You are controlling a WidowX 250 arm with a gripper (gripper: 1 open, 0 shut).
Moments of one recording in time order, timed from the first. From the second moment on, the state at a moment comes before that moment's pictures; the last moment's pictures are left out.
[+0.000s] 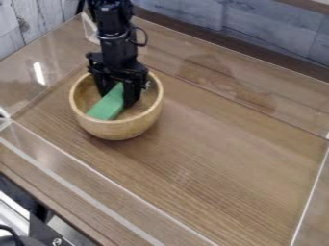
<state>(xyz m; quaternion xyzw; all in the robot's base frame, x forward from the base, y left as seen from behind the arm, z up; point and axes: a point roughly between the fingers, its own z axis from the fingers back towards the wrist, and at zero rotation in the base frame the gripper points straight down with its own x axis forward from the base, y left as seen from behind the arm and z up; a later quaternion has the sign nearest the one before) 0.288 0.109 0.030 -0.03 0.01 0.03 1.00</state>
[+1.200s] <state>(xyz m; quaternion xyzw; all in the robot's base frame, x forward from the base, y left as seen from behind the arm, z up) 0.284 0.094 0.089 -0.06 0.00 0.11 0.99</state>
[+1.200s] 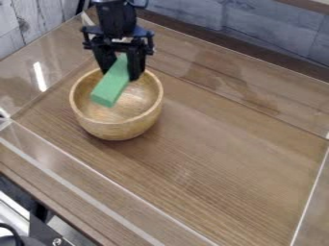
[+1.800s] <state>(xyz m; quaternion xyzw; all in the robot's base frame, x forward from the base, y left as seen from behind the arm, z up) 0.299 0.066 0.118 -0.08 -0.02 0.10 0.99</state>
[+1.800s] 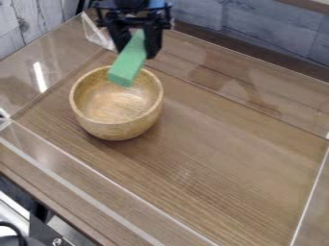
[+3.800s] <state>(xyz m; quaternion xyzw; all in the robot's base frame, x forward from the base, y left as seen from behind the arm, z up) 0.312 0.066 0.079 -0.05 -0.01 0.00 1.00</state>
